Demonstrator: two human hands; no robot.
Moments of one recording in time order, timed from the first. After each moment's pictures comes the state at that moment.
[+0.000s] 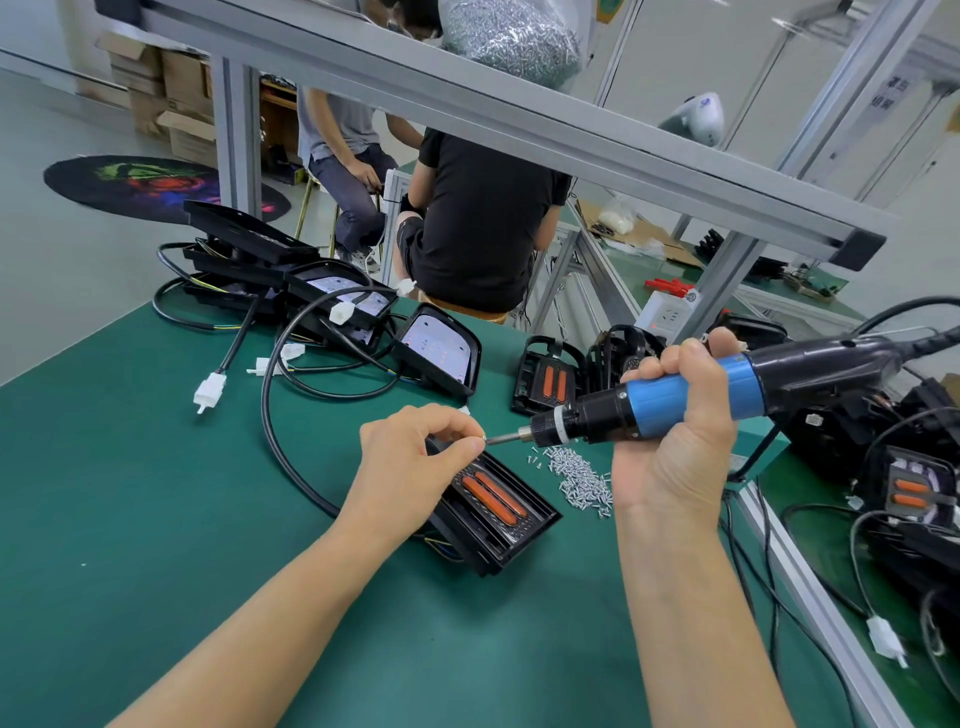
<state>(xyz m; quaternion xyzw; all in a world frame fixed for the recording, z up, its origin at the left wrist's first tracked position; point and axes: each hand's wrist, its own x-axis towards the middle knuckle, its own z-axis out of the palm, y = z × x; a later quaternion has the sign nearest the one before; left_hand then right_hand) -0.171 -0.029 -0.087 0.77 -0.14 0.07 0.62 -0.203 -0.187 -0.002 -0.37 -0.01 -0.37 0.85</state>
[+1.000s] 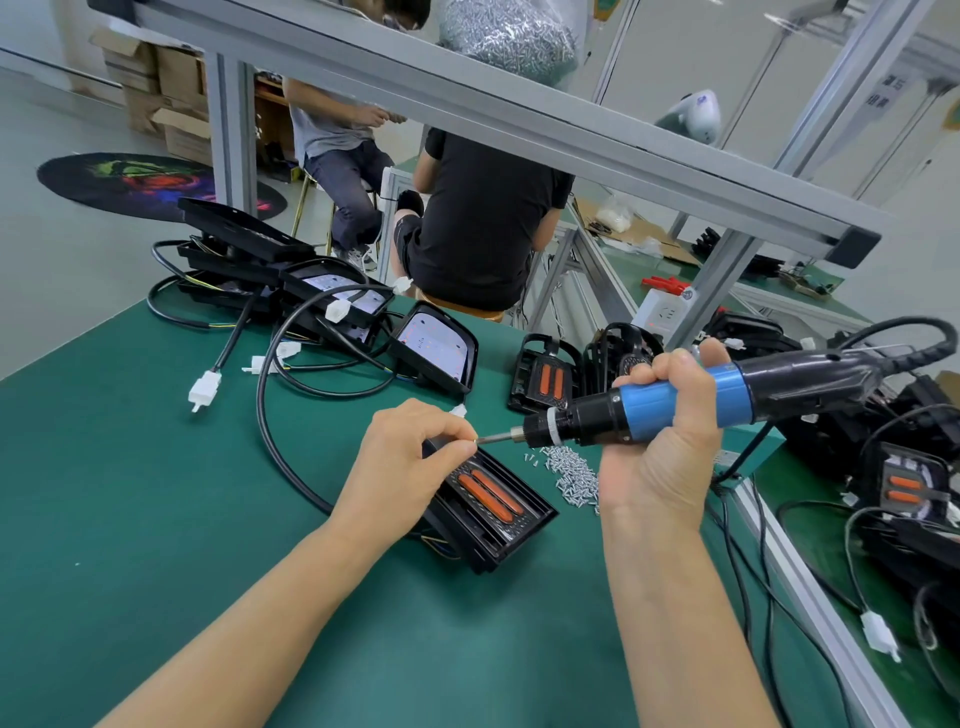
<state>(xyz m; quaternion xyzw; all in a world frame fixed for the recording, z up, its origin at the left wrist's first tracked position) -0.170 -0.026 -0.088 0.78 -0.20 0.12 0.58 -0.202 -0.184 -0.008 -0.34 0.01 -0.38 0.86</state>
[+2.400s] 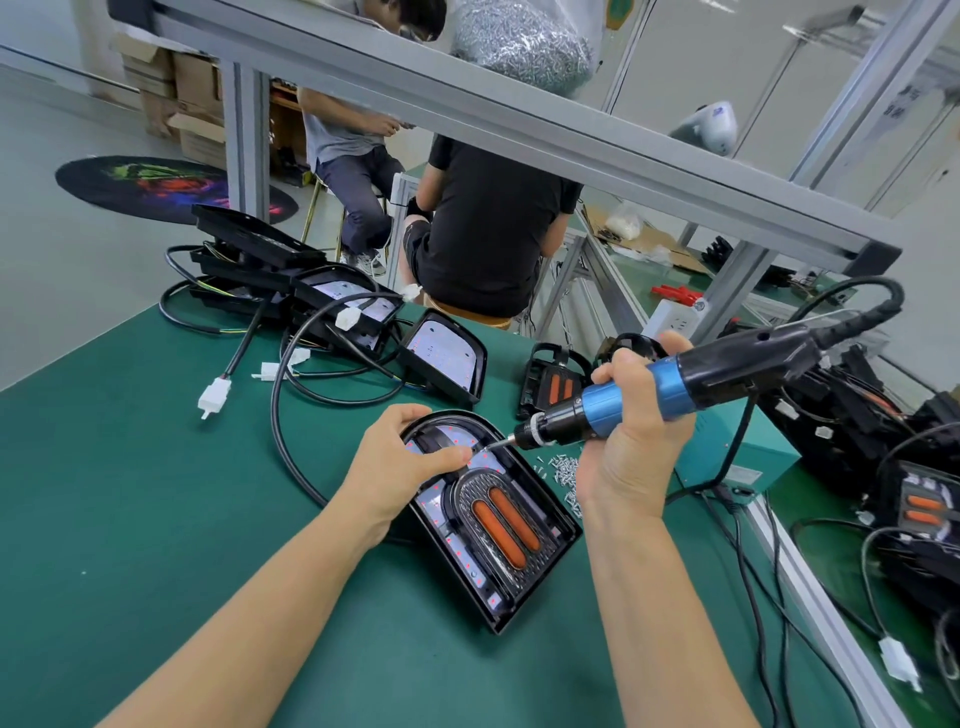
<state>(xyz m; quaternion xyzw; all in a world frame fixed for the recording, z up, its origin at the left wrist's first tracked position) -0.133 -0.026 -0.113 0.70 -0.01 -0.03 0.71 -0.173 -0.176 -0.023 -0.48 -0.03 -0.42 0.77</state>
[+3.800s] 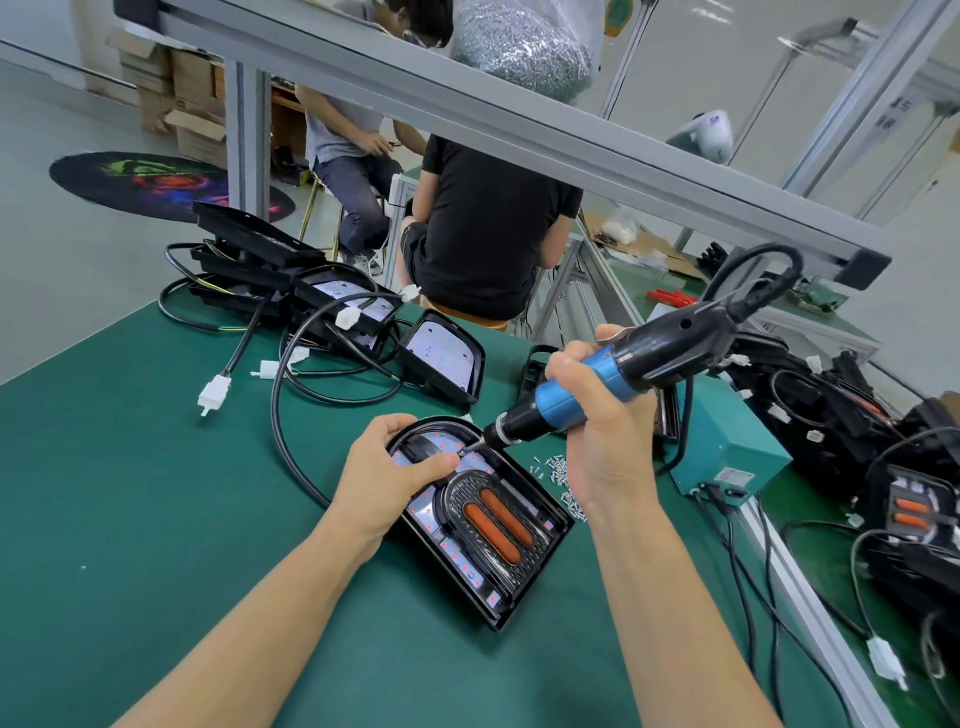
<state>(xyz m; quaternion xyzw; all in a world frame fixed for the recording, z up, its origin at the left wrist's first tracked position) -0.142 -0.022 -0.126 0.67 -0.01 0.01 0.75 -0.173 -0.175 -0.020 -0.58 -0.08 -0.26 0.77</state>
